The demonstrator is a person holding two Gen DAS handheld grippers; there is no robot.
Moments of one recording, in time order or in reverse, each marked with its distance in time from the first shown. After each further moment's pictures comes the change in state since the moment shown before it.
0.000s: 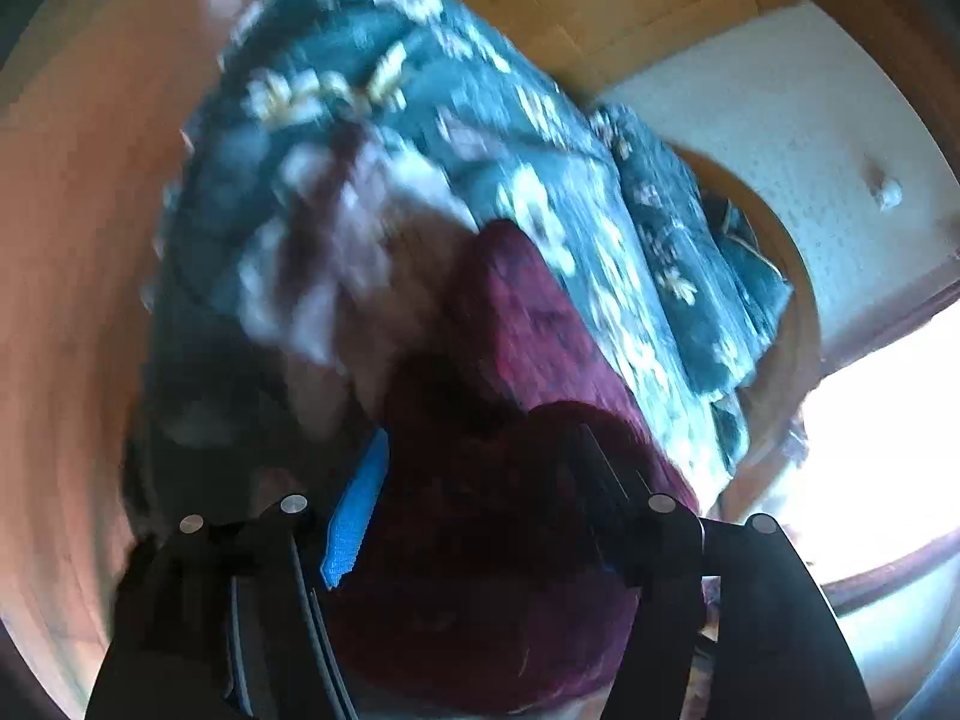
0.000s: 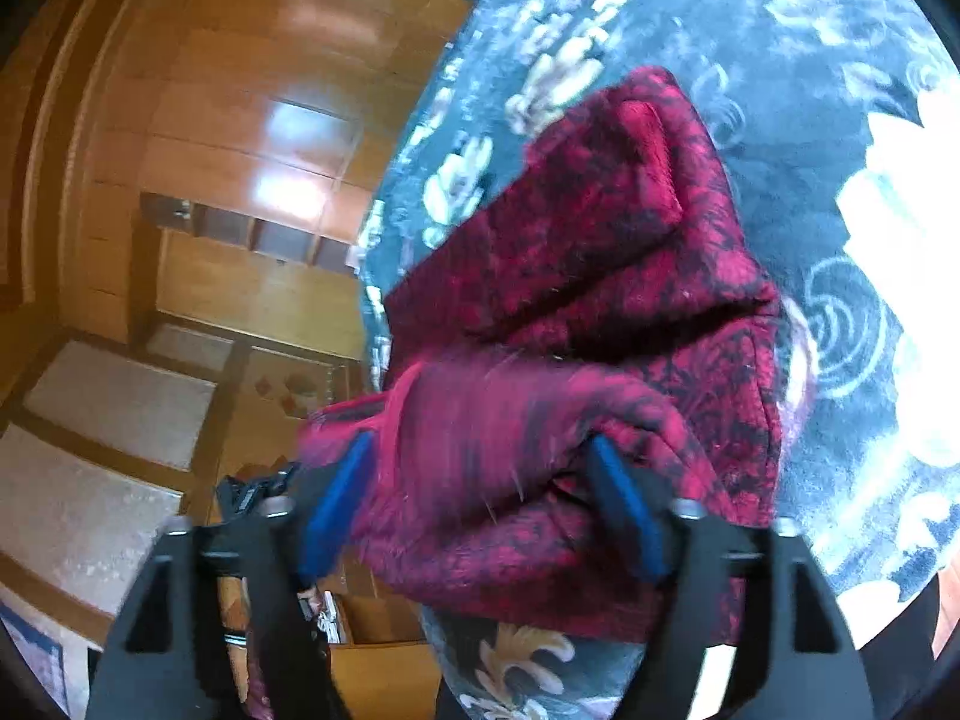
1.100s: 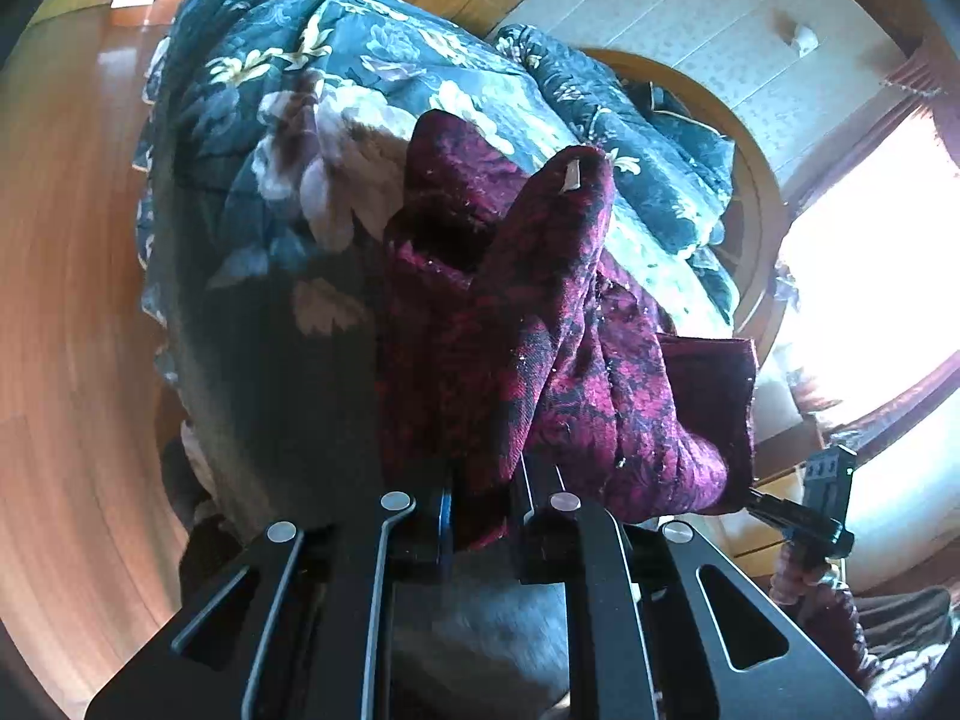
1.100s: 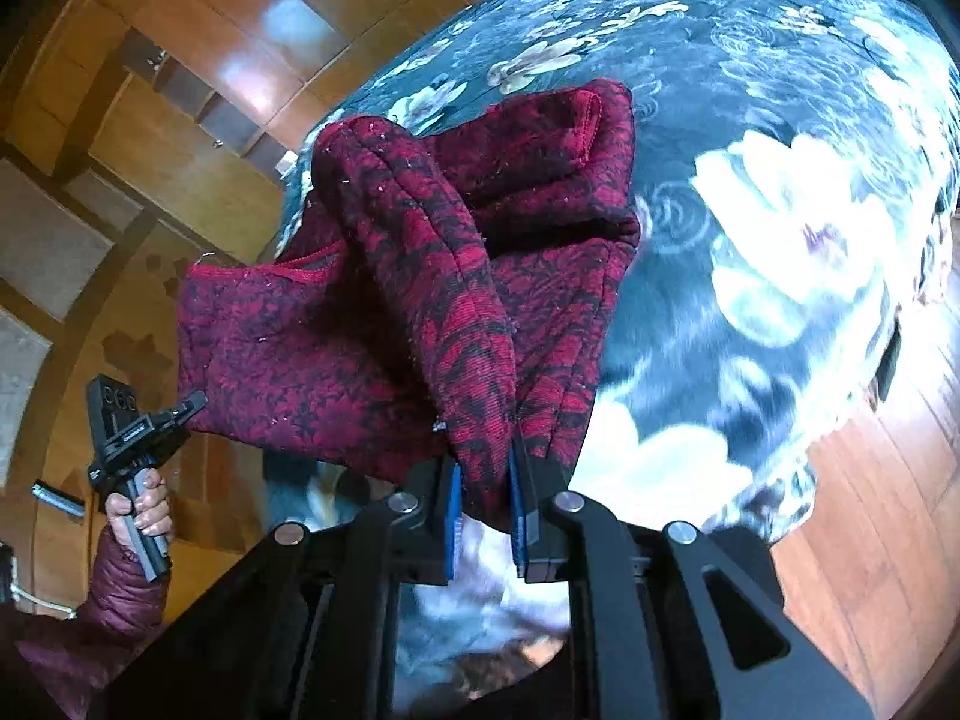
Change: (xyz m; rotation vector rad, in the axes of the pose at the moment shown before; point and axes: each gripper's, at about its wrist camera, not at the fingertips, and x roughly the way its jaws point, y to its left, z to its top) left arm -0.059 0.014 -0.111 0.296 0.137 -0.068; right arm -0.055 0.009 -0.126 -0.313 0.087 -0.330
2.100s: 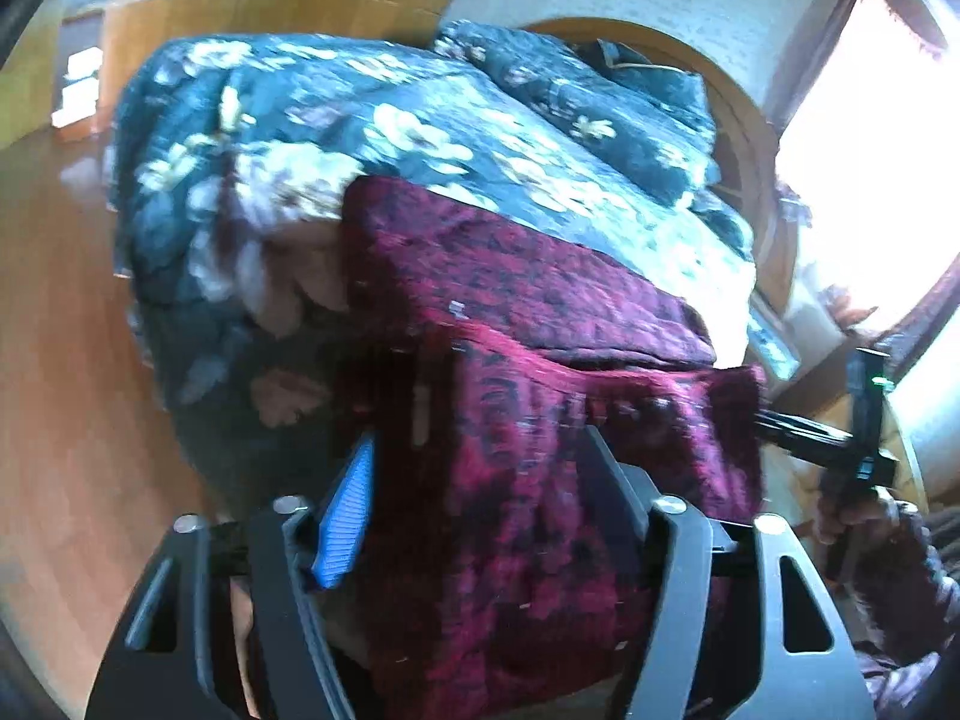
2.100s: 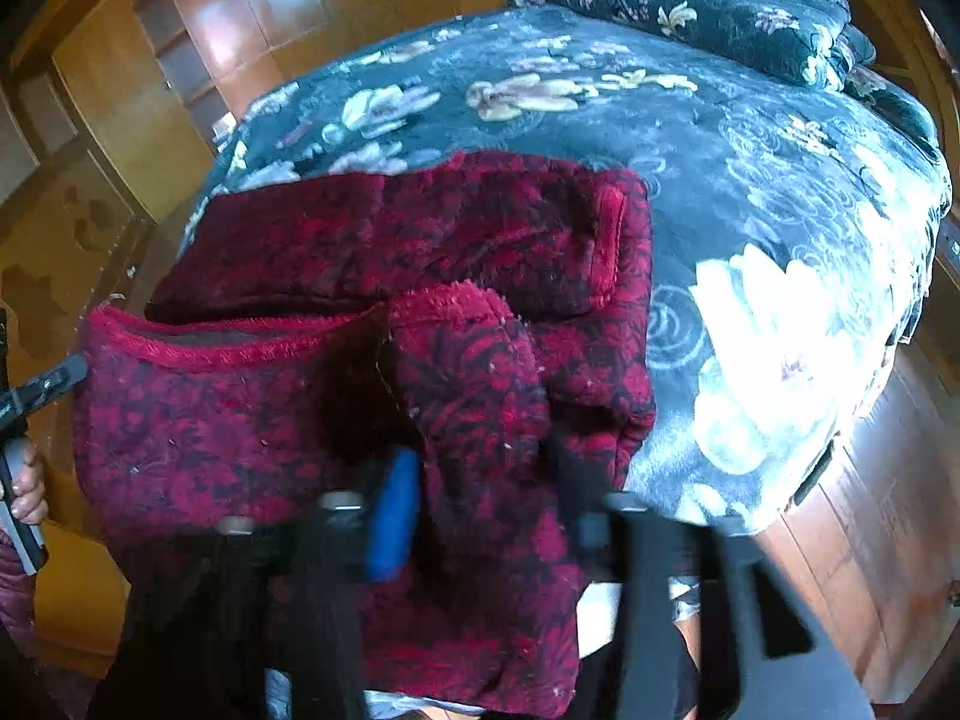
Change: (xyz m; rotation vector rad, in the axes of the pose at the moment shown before) left arm 0.034 -0.042 0.025 0.257 0.013 0.074; right arm 0.063 0.038 0.044 -0.183 -0.046 -0.318
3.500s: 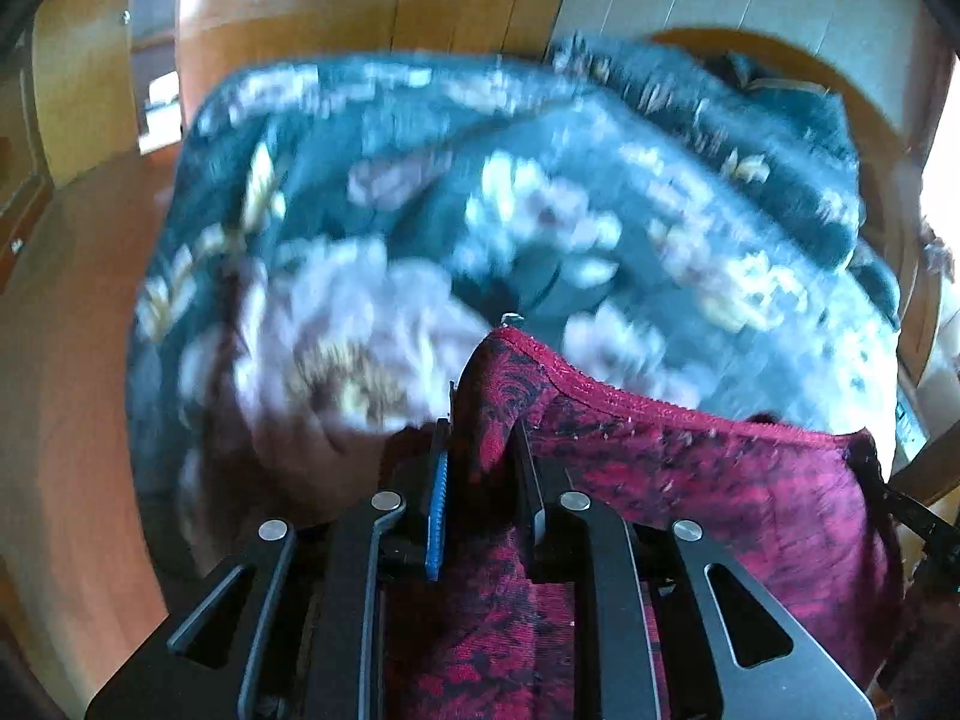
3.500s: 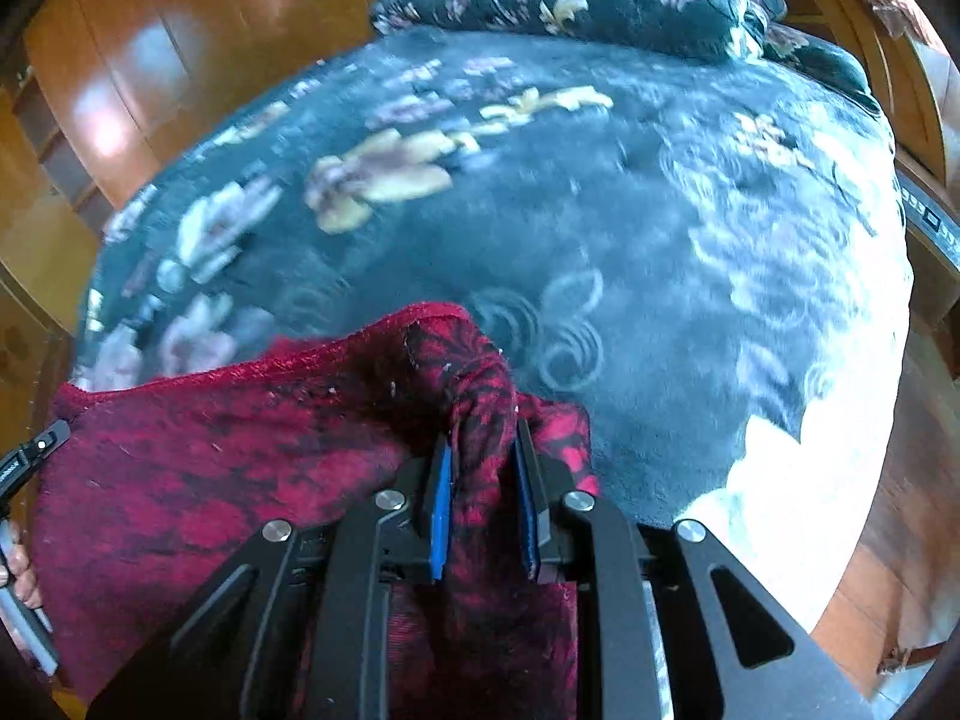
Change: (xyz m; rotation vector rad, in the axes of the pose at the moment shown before) left arm 0.141 0.046 0.155 -0.062 -0.028 0.367; right arm 0.097 -0.065 0.135 0.234 -0.062 -0.181
